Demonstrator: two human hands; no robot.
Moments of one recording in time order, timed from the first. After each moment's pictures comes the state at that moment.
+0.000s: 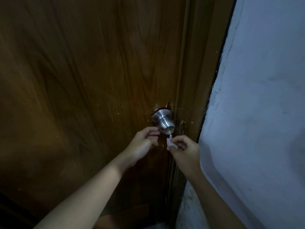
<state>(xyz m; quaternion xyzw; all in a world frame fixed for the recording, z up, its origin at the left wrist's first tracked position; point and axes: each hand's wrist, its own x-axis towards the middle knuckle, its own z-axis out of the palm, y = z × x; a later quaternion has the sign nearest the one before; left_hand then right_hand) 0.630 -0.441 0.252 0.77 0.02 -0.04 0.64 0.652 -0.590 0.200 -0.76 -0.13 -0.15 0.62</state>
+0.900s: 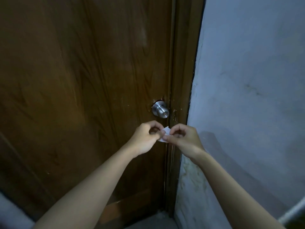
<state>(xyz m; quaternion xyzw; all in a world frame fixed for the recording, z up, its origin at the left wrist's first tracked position) 0.505 -0.449 0.293 0.86 -0.09 0.05 0.49 0.520 -0.604 0.273 -0.76 -0.17 -0.05 0.62</state>
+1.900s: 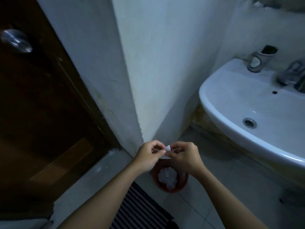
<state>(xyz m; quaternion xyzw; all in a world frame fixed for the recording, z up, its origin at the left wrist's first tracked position) 0.325 -0.743 0.073 0.81 -0.15 -0.24 0.51 0.264 -0.884 0.073 -0.84 0.17 -0.05 0.52</state>
